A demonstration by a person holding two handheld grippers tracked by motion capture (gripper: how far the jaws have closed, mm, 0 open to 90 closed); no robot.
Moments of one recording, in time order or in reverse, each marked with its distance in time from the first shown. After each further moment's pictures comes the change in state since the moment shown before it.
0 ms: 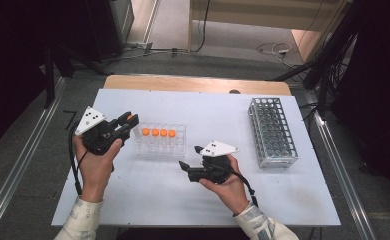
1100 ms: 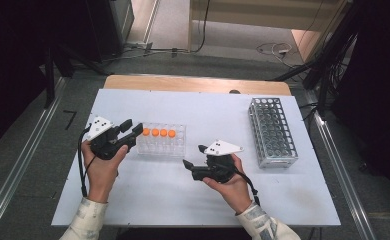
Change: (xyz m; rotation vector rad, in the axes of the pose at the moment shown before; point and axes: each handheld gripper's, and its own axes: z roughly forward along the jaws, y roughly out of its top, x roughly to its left) left arm 0.005 -0.031 0.012 0.047 0.029 -0.023; right arm -0.008 -0.002 -0.006 -0.006 -0.018 0.013
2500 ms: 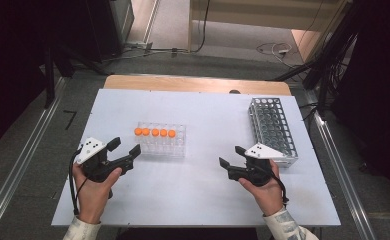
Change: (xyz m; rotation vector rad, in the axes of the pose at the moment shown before) left arm -0.007 -0.033 -0.035 0.028 0.020 -0.030; right arm -0.055 -0.037 -0.062 -0.027 -0.142 0.095
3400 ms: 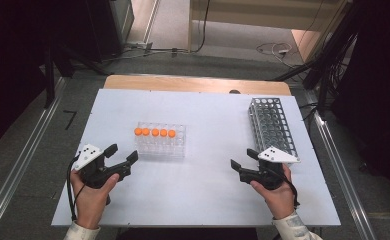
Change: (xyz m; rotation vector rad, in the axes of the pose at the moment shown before) left arm 0.007 -0.017 -0.006 0.019 0.015 -0.027; right arm -0.018 -0.012 -0.022 -0.005 -0.035 0.025
